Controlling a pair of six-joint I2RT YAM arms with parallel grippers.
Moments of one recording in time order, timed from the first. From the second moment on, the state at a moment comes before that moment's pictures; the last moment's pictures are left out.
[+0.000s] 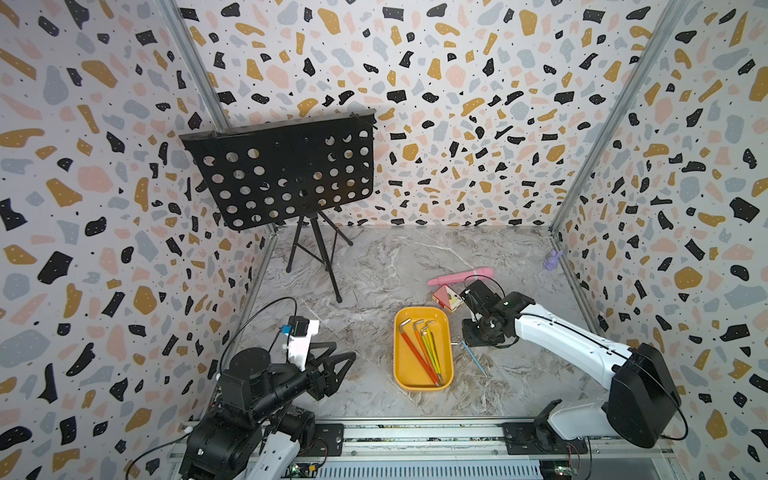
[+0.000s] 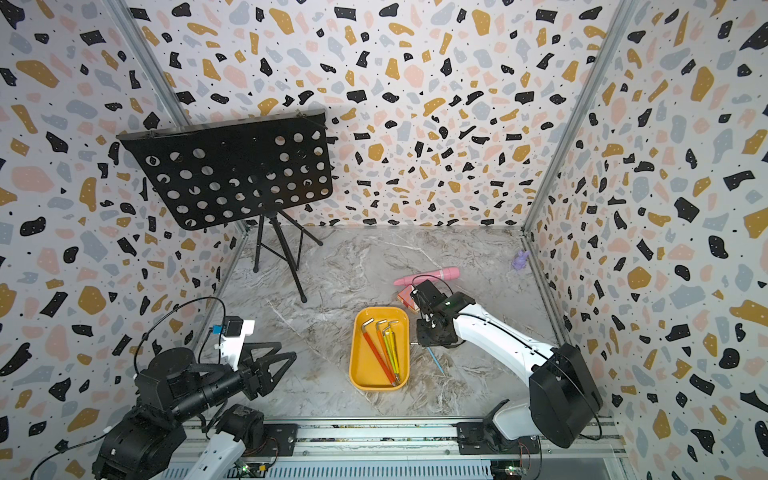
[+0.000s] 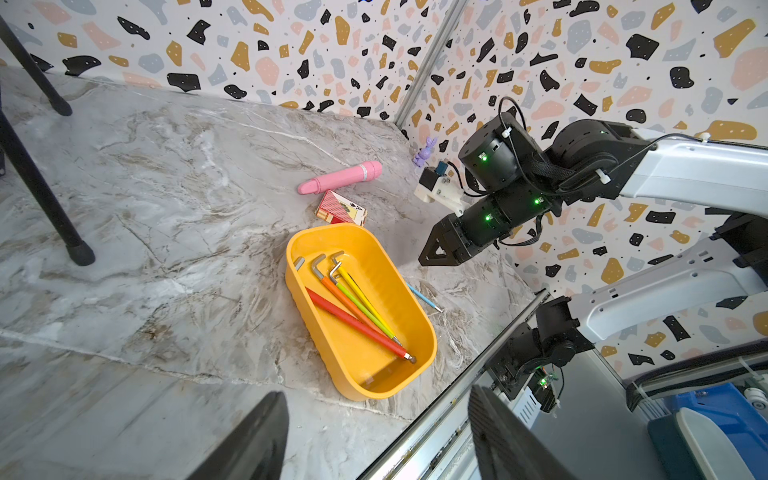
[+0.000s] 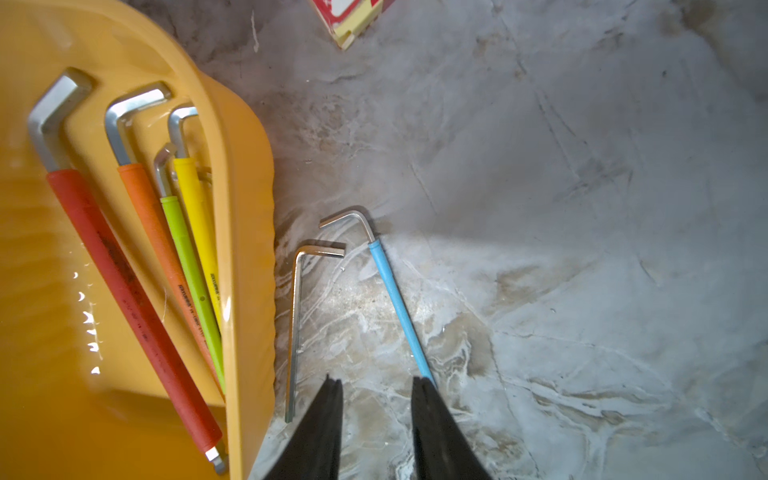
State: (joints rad) left arm -0.31 0.28 0.84 -0.94 0.51 -0.31; right arm 0.66 1.40 0.99 -0.92 0.02 0.55
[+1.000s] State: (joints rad) left arm -0.30 0.28 0.84 -0.94 0.52 -0.31; right arm 0.63 1.62 0.91 -0.81 -0.03 0.48
